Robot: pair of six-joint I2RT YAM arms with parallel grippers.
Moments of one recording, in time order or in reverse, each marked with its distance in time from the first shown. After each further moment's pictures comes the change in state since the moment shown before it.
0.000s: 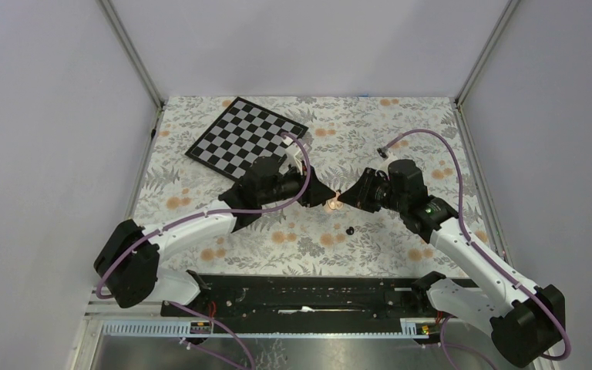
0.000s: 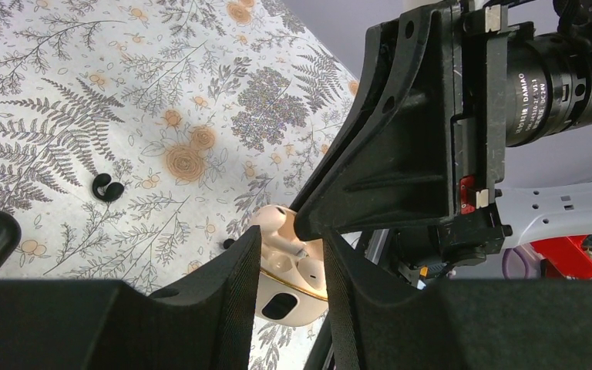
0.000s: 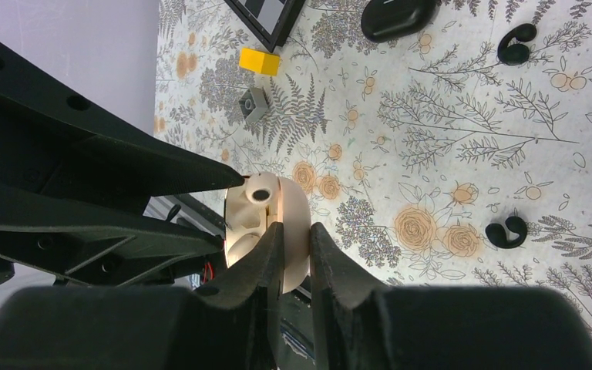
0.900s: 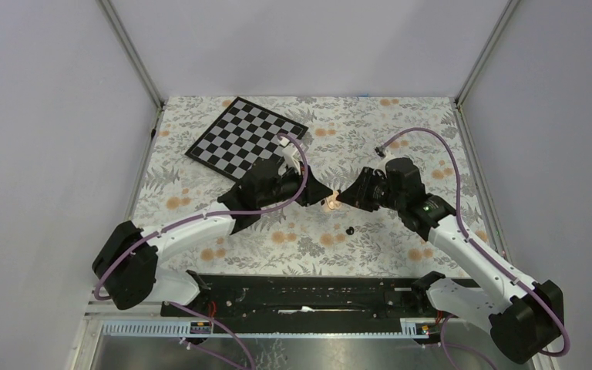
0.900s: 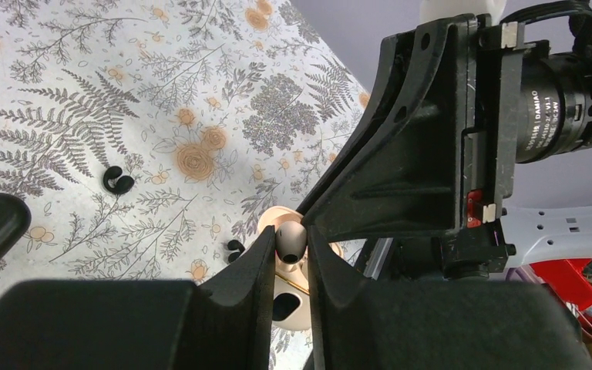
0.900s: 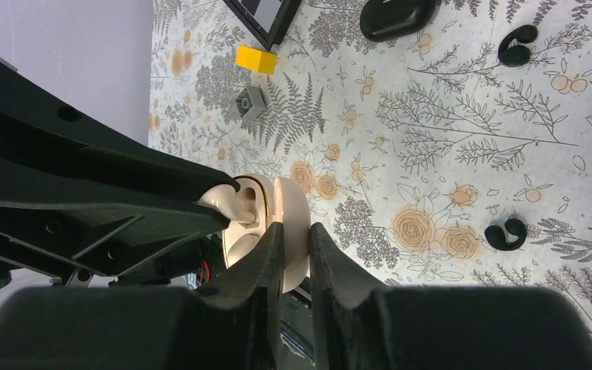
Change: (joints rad) left arm -0.003 -0.005 -0.012 -0.003 -0.065 -0.045; right arm 0.011 0.028 0.016 -0.008 0.008 -0.016
